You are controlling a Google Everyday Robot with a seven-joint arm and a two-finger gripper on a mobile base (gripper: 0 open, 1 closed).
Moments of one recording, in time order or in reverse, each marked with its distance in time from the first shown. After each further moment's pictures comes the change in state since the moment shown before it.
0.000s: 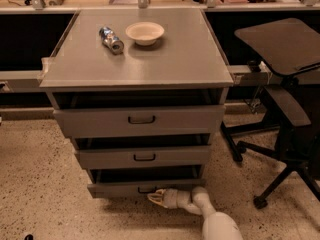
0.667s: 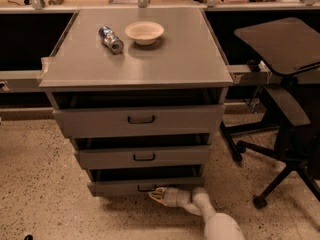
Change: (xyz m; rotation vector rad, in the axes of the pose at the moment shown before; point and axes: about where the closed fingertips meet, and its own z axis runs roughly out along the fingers) arm 0.004 -0.021 -0.002 0.087 0.022 -0.008
